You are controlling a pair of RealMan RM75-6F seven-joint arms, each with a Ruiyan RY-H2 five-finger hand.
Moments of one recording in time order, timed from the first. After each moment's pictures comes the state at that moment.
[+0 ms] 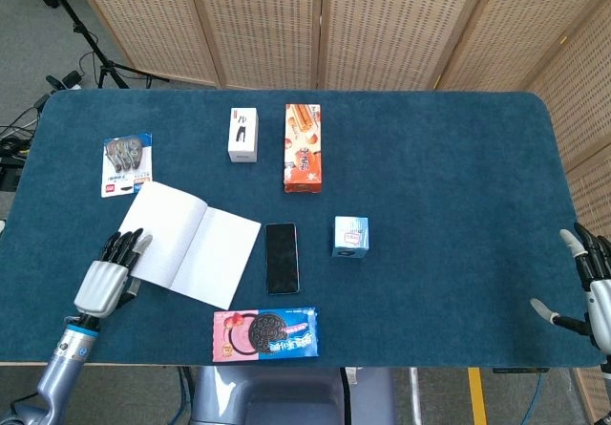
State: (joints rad) left arm -0.27 -1.75 0.03 -0.71 1.62 1.41 -0.26; right arm 0.06 -1.09 0.08 -1.46 -1.57 1.59 0.35
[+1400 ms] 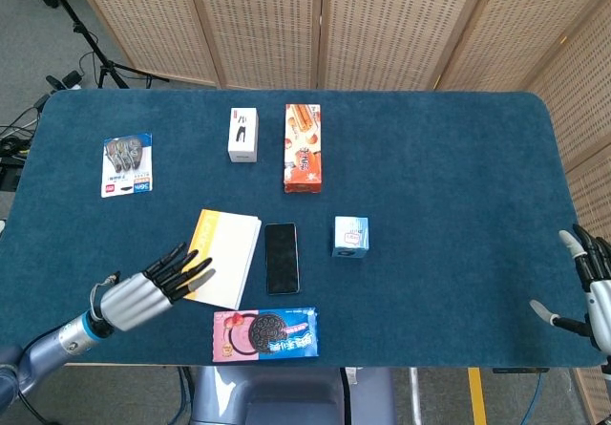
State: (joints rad) left arm -0.48 -1.68 0.16 -0.59 1.96 1.88 0.22; right arm 0.06 -1.08 0.08 -1.47 -1.57 1.59 0.36
